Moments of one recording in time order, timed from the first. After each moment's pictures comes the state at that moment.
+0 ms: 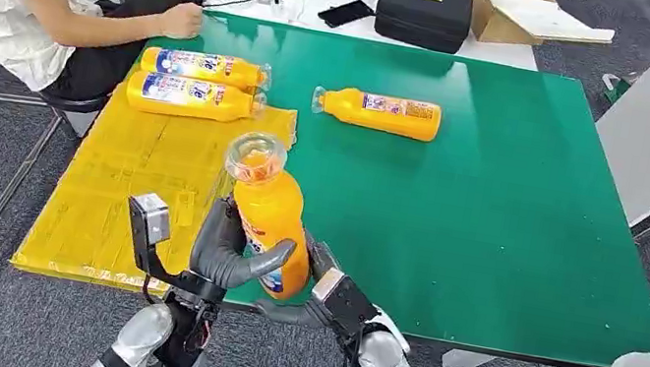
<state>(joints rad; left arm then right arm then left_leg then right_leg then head) -0.18 -0.23 -0.56 -1.19 0.35 -0.04 -0.60 -0.26 0.07 0.55 -1.07 0.14 0.16 -0.57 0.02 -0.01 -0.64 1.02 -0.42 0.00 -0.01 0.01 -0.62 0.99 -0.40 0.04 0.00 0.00</state>
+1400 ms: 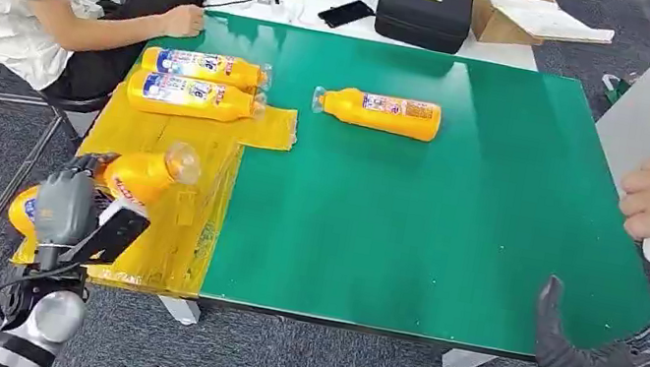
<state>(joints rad) -0.18 0.07 -0.26 -1.17 -0.76 0.42 -0.34 0.13 0.13 -0.10 -1.83 0.10 -0.66 -0.70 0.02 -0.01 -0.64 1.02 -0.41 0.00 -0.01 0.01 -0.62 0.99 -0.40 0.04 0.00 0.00</state>
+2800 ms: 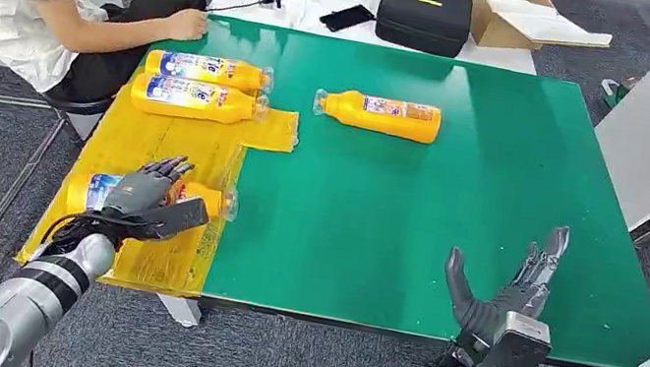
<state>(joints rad) -0.59 0.04 -0.39 -0.48 -0.87 0.01 -0.44 0.00 0.19 0.00 -1.51 0.04 -0.44 -0.70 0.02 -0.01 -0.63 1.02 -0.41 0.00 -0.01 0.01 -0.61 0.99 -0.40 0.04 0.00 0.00</state>
